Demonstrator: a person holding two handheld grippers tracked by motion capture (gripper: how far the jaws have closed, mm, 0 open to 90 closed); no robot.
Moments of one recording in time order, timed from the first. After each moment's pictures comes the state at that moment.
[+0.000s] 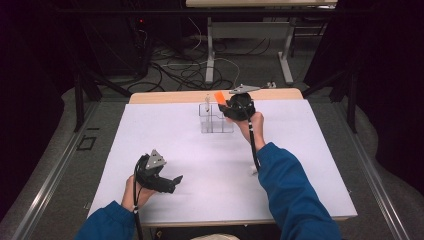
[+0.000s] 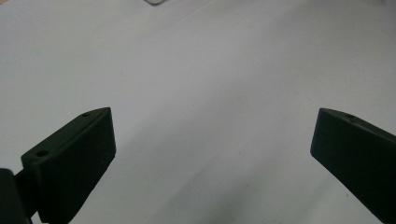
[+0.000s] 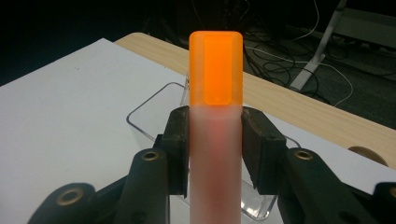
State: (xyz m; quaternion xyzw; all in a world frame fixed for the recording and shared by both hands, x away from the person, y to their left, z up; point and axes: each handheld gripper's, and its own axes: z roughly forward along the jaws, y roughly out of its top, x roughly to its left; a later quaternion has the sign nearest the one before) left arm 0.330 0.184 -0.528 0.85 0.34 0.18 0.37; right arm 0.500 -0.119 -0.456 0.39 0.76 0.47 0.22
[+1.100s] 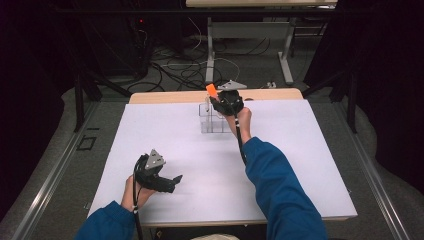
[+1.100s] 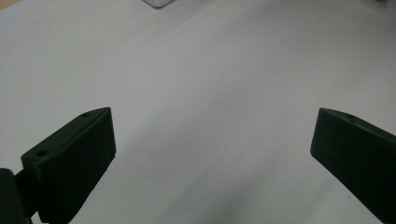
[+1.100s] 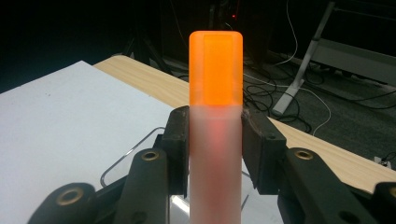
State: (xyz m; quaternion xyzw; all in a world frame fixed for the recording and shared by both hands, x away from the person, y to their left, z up) left arm 0.330 0.186 -0.528 0.84 0.34 0.19 0.37; right arm 0.526 -0.086 -0.466 0.38 0.74 0.48 0.28
